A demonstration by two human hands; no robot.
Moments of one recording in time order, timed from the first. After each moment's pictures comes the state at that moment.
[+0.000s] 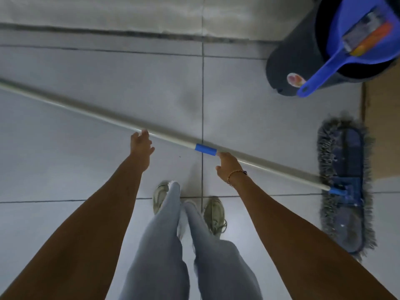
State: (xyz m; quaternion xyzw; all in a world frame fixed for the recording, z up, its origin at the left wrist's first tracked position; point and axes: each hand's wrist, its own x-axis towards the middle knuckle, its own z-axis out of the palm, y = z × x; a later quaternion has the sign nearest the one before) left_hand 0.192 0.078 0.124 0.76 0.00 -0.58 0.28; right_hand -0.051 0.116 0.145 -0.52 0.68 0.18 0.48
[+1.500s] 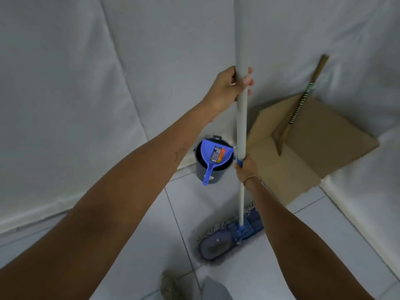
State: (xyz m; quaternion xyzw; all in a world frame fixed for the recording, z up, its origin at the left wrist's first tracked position) left_hand -0.112 -0.010 0.860 0.24 -0.62 -0.66 0.35; right_hand -0.205 0.106 0.674 -0.33 0.84 -0.31 0.29
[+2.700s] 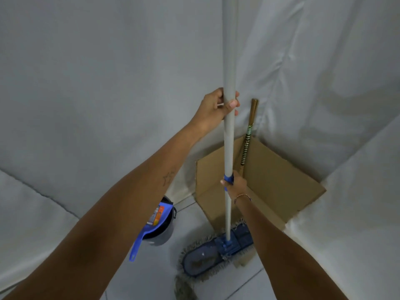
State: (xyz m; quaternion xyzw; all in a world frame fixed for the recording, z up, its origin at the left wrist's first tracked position) left_hand -0.544 -0.057 0.903 0.22 -0.70 -0.59 0.34; right_hand -0.630 0.051 0.702 -0.31 0.81 -0.39 0.31
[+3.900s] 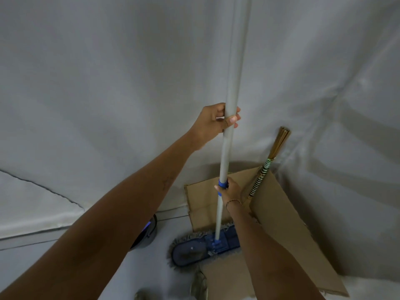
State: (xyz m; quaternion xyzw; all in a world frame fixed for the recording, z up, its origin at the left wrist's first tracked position) left_hand -0.770 -0.276 0.835 0.36 -0.63 -0.58 0.36; right_hand -0.865 -0.179 0.631 -0.39 0.75 -0.34 0.40
